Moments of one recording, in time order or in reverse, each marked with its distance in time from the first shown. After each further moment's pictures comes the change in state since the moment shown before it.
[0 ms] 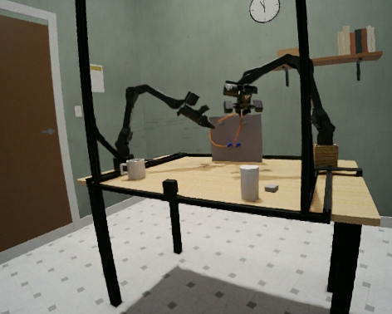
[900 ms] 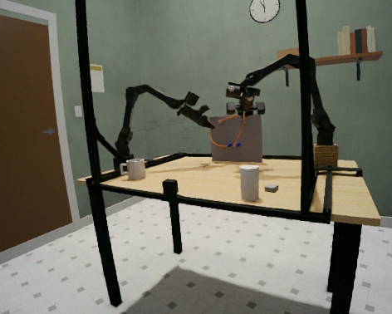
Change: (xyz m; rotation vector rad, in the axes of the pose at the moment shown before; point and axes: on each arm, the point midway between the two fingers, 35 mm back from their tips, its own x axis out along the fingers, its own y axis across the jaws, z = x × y) left arm 0.000 0.000 0.000 0.000 0.000 0.000; right arm 0.007 -0.012 -0.006 0.025 0.004 -0.001
